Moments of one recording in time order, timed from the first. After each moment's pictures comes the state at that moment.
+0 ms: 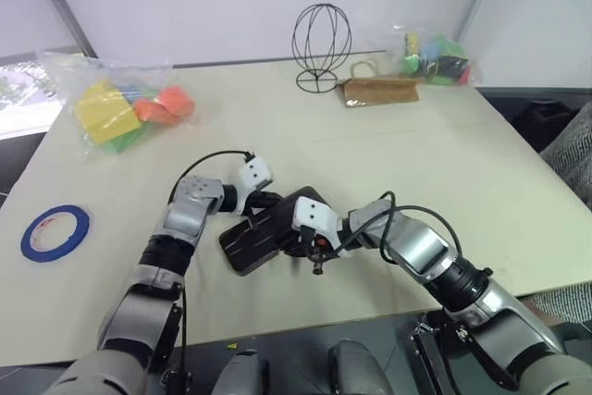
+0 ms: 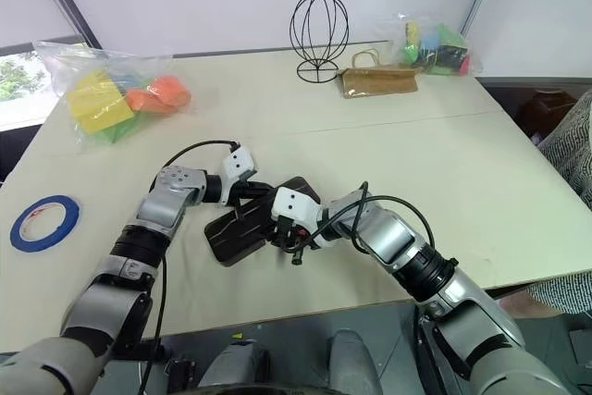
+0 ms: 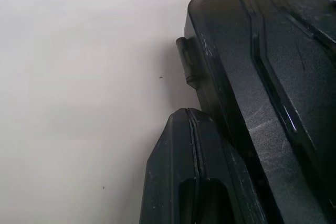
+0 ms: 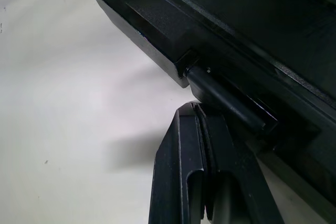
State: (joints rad) left arm -0.66 0.30 -0.13 0.50 0.08 0.28 -1.10; right arm -0.61 -0.49 0.59 -0.09 0.19 0.76 0.92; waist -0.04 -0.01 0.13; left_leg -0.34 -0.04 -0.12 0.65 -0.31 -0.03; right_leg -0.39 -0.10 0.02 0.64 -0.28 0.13
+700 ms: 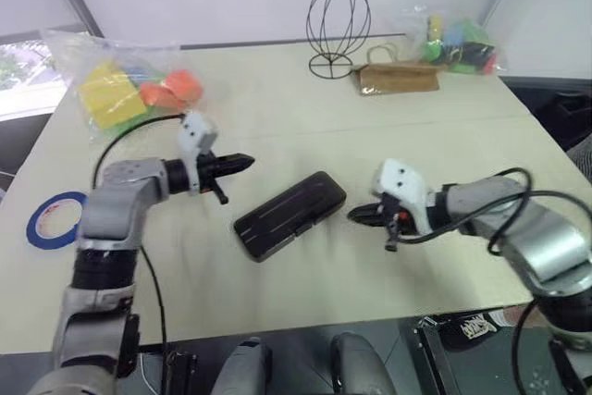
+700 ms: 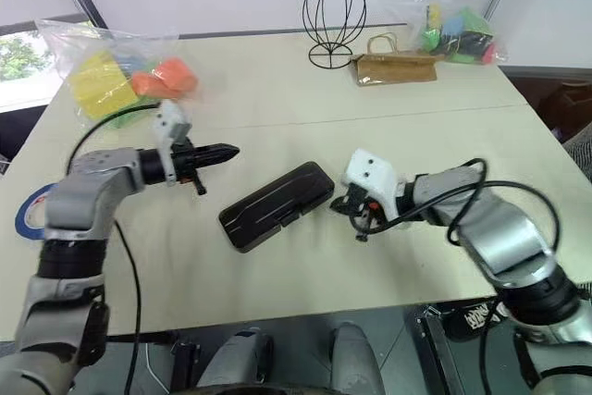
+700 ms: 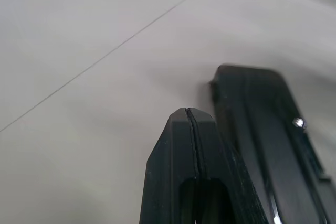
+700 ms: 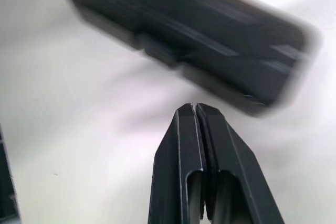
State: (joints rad) left arm -0.51 0.56 0.15 -0.10 -0.31 0.76 -0.99; right arm -0.49 -0.89 0.08 -0.54 0.39 1.03 0.93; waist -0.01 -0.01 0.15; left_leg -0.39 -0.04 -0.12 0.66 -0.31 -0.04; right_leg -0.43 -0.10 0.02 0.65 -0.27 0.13
